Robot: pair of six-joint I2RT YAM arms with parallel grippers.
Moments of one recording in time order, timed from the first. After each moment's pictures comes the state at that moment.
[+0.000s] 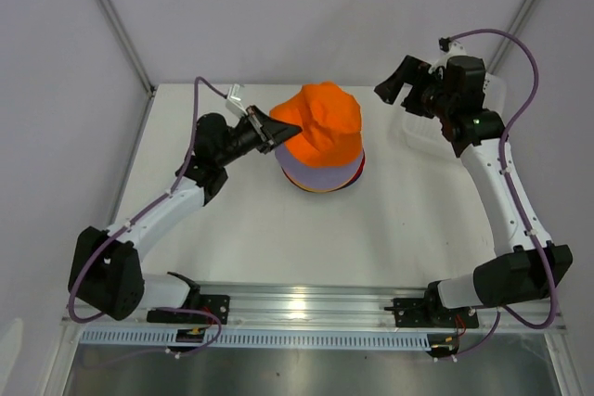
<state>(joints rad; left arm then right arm) -0.42 1.29 0.93 0.38 0.46 -1.06 0.17 1.40 1.56 -0.49 -0.23 0.47</state>
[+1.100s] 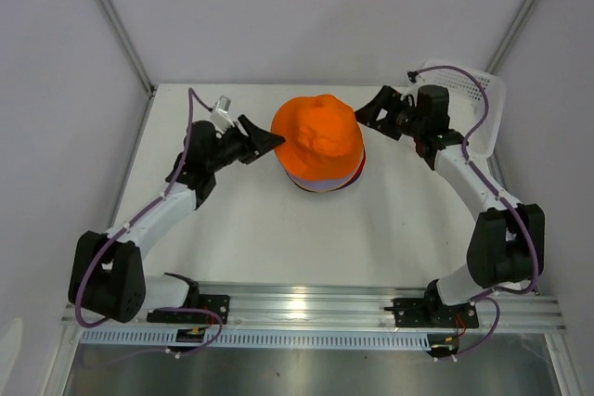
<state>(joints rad) -0.30 1.31 0.80 0.29 0.49 -0.92 0.18 1.51 1.19 -0.05 -0.46 0.63</state>
